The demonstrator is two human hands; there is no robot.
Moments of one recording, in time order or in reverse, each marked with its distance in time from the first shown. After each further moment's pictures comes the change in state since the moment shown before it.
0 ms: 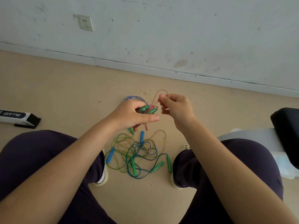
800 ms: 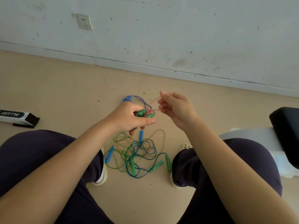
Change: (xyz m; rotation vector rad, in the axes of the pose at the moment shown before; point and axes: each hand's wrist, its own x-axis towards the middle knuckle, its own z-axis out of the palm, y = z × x) left_hand -0.005 -0.004 0.003 0.021 -0.030 -0.017; right_hand 0.005 -0.004 -0.009 0.267 -0.120 0.108
